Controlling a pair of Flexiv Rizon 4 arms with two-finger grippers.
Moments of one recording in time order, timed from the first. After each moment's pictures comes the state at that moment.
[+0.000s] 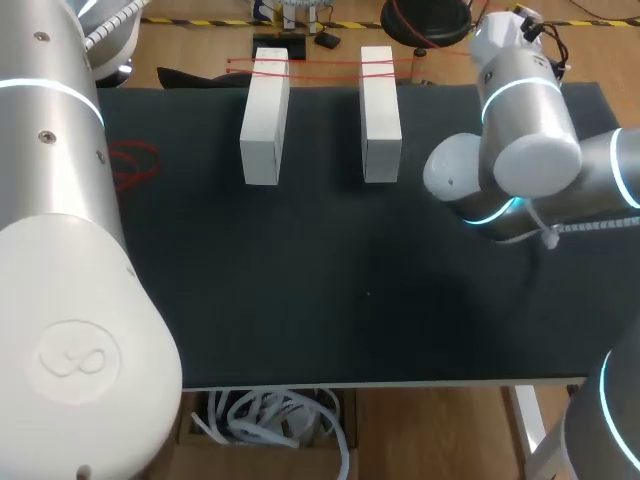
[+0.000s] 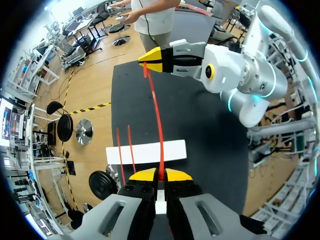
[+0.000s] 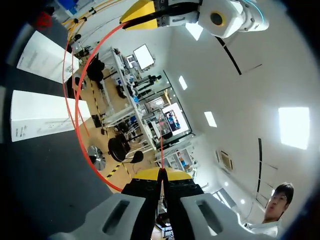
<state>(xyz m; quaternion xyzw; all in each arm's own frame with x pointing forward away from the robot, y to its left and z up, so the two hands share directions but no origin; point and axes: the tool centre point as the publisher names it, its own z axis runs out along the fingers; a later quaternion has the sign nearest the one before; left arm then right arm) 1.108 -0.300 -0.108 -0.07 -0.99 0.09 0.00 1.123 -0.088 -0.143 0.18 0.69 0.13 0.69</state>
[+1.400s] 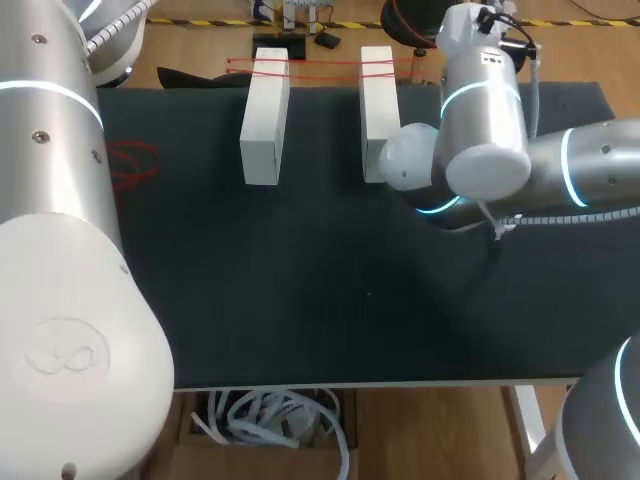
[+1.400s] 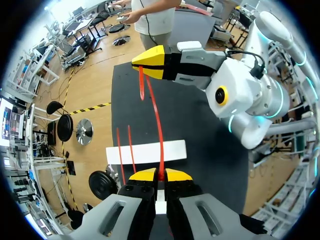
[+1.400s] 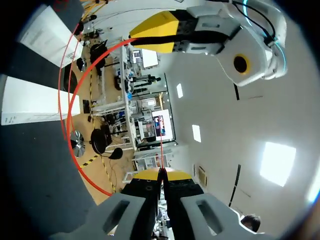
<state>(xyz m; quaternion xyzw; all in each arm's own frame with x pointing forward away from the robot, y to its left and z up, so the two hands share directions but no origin) 1.109 -0.300 -0.108 -0.07 -0.99 0.09 0.00 1.126 -0.041 -0.097 0.07 0.66 0.03 0.74</state>
